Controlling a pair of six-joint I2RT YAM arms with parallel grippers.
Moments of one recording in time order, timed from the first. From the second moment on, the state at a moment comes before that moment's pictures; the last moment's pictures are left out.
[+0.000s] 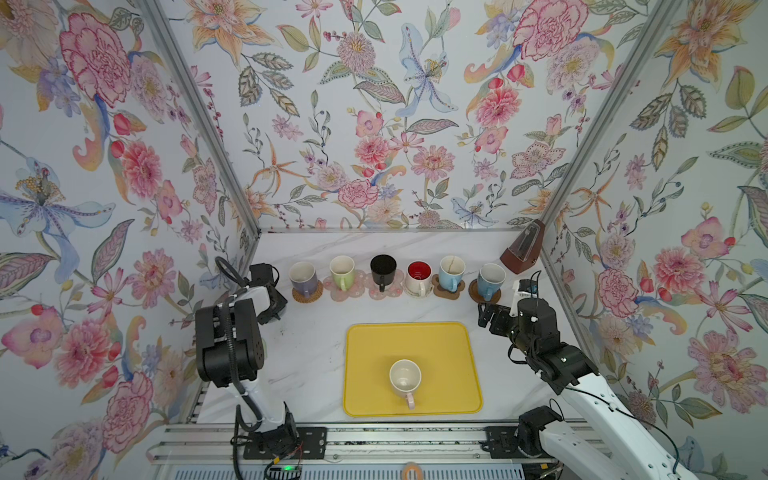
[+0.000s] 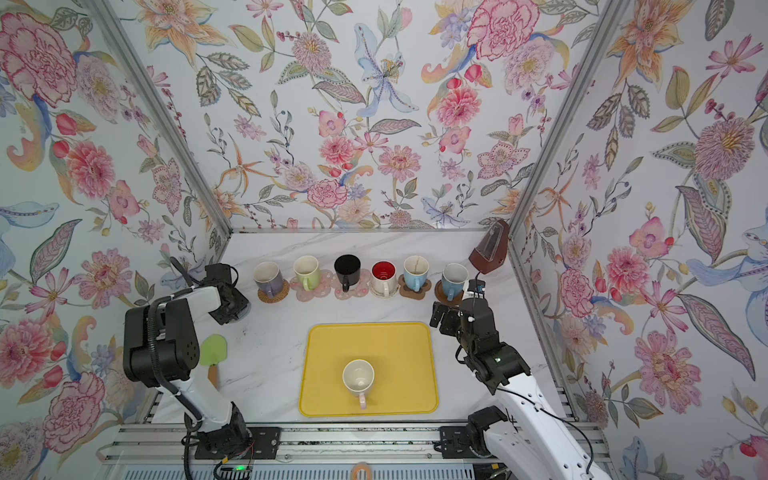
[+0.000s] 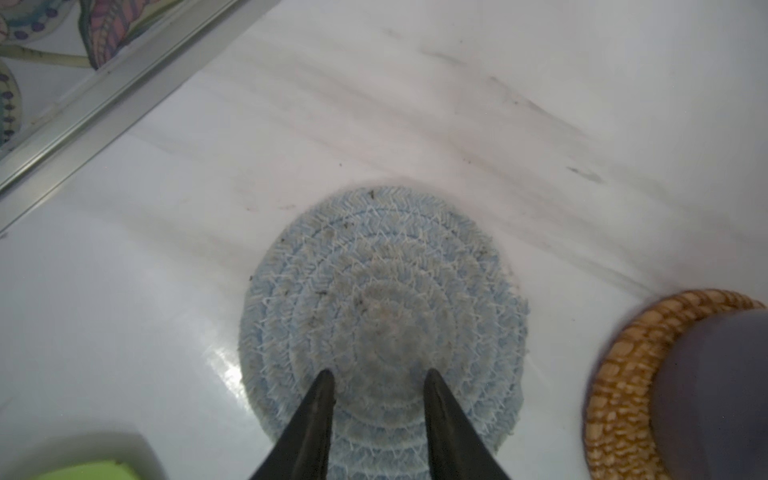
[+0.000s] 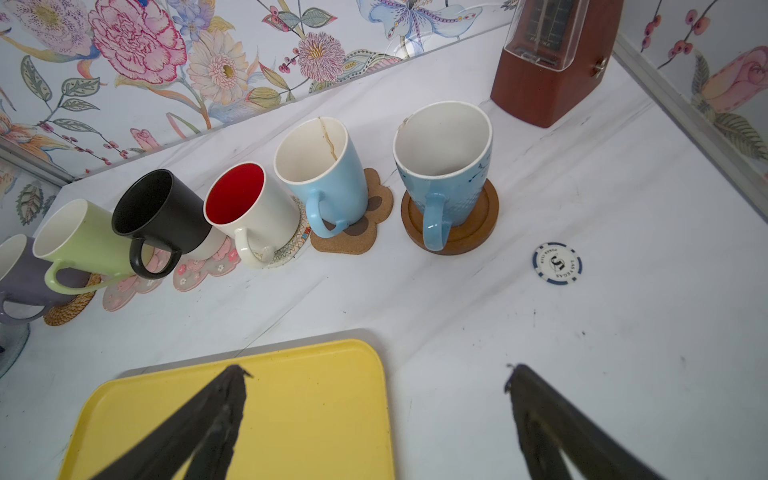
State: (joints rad) left arm 0.23 1.81 1.05 -0.37 -0.19 -0.60; right arm 0.37 0.77 0.64 -0.43 0.19 0.46
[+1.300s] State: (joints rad) left arm 0.11 1.39 1.10 -0.48 -0.08 -0.55; right arm 0.36 0.79 0.66 -0.44 0.19 0.49
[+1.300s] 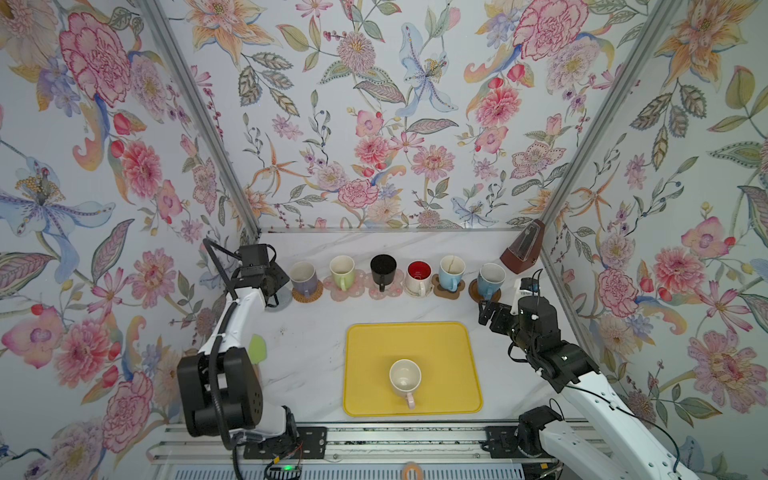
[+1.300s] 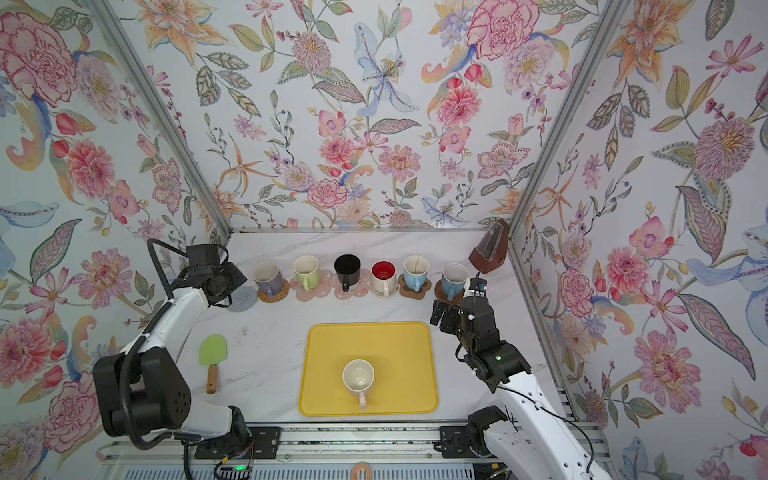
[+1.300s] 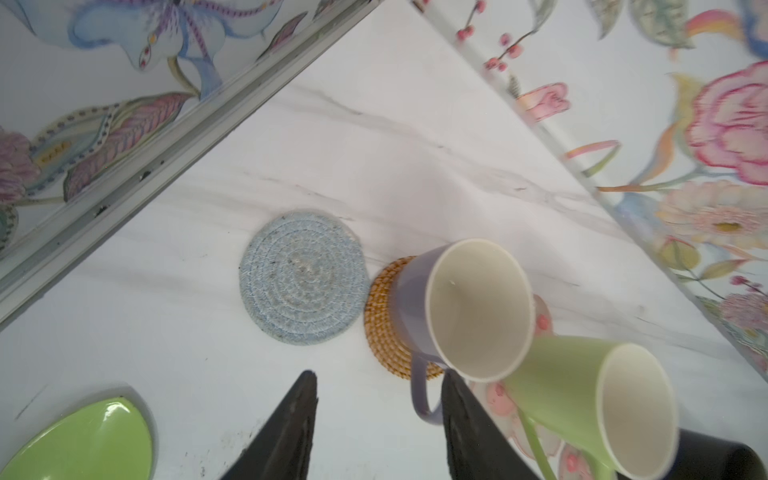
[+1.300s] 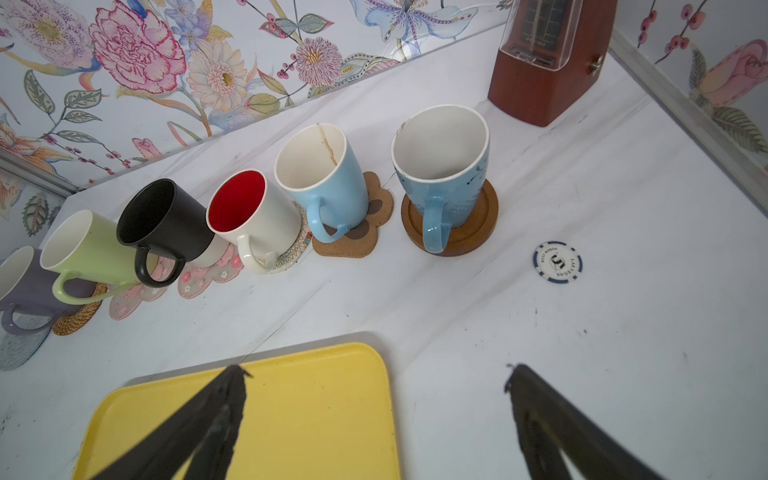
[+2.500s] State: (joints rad) left arm -1.58 1.26 1.03 -0.99 -0.53 -1.49; right arm 0.34 0.85 0.68 -0.44 0.14 0.39
